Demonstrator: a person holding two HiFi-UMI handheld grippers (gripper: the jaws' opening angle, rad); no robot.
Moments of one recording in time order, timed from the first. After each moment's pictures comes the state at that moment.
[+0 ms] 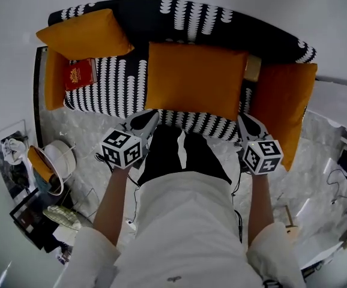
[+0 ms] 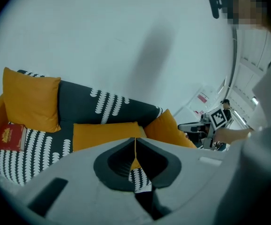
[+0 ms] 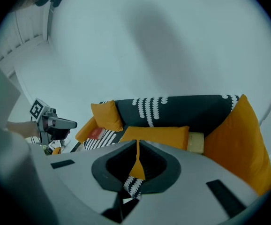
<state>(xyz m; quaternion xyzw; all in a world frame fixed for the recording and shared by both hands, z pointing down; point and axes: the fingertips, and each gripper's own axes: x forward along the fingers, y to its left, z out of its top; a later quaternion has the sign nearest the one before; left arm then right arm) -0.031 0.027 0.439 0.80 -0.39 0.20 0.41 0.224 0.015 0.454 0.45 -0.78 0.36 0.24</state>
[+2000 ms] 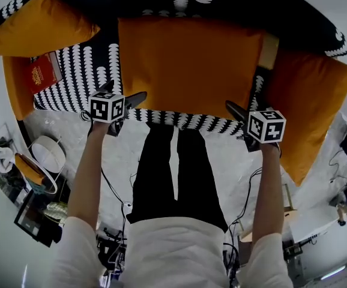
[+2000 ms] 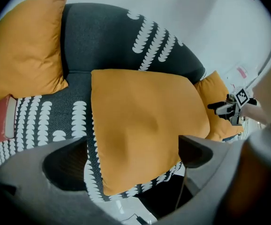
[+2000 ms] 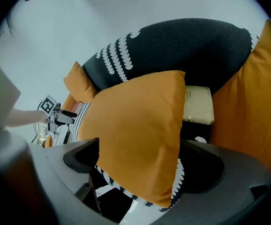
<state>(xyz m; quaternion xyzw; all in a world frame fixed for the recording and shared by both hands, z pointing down) -0.100 -0.028 0.783 0.71 -0.34 0.38 0.49 0.265 -0.022 0.731 0.40 -0.69 0.48 0.37</state>
